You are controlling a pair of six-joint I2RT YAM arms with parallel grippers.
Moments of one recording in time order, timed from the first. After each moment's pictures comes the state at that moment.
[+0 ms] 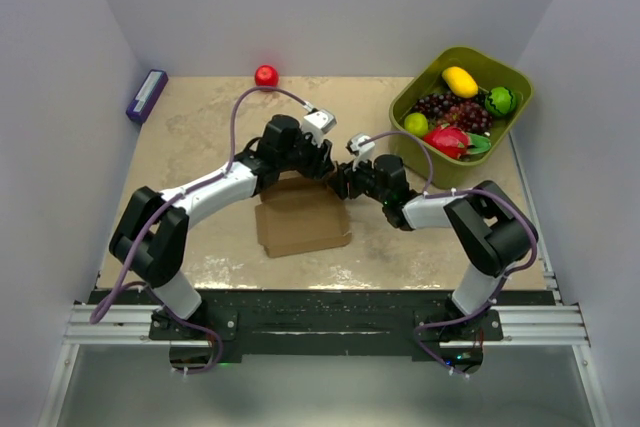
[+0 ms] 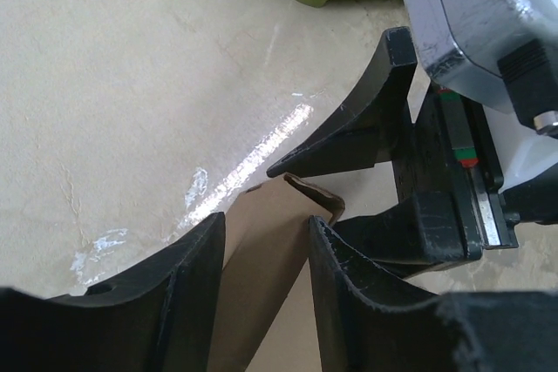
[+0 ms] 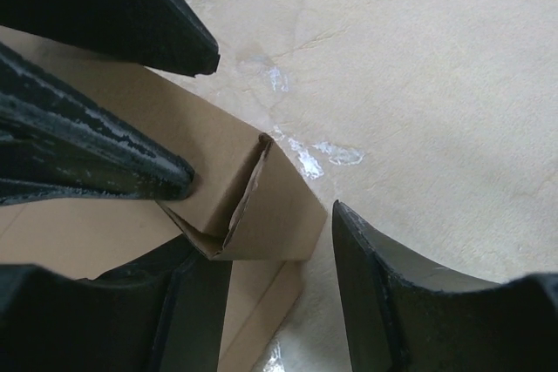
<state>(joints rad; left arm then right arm) -0.59 1.66 1.11 0.01 0.28 -0.04 0.55 1.73 0.70 0.72 -0.23 0.13</state>
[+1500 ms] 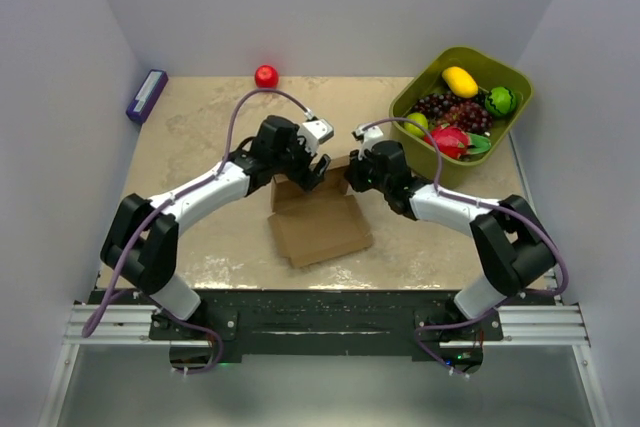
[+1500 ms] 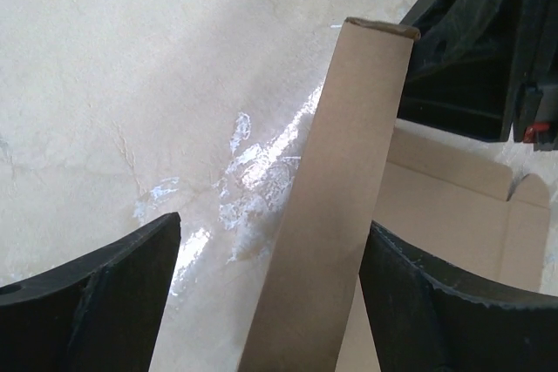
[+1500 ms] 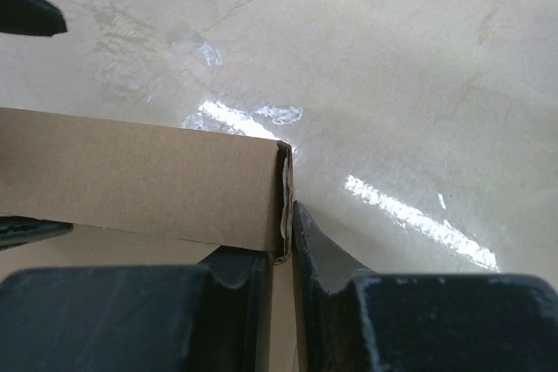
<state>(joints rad) -0.57 1.61 1.11 -0.16 0.25 0.16 0.56 1.59 0.82 0.29 -0.05 0.21</state>
